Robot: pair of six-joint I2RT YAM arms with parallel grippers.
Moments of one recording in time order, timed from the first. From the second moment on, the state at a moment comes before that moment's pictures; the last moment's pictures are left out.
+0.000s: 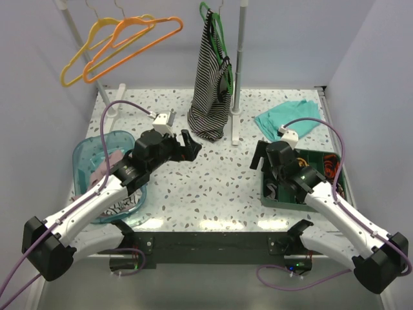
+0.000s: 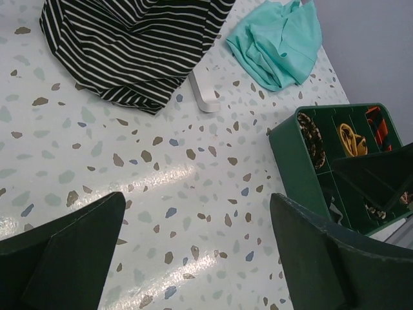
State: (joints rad) left arm -0.65 1.05 0.83 -0.12 -0.07 -0.52; right arm 0.59 0.94 0.78 -0.56 0.46 0.64
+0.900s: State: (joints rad) left arm -0.27 1.04 0.87 -0.58 -0.47 -0.81; right arm 0.58 1.02 0.80 -0.49 0.26 0.57
